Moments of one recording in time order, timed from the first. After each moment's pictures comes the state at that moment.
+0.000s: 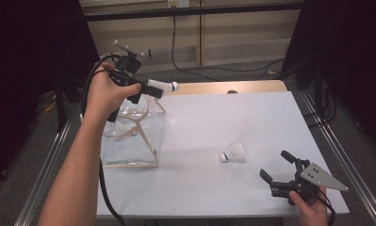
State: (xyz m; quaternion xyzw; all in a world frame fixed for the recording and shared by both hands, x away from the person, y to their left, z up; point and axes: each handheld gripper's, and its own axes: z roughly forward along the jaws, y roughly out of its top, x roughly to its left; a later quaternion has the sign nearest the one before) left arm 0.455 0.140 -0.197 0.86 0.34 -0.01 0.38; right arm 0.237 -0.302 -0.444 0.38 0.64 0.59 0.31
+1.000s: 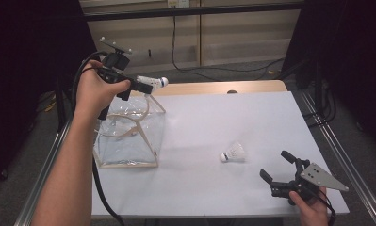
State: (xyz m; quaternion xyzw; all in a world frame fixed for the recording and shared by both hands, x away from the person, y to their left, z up) left arm 0.458 0.163 -0.191 0.84 0.37 0.01 0.39; right arm 0.237 -0.302 -0.444 0.38 0.64 0.59 0.31
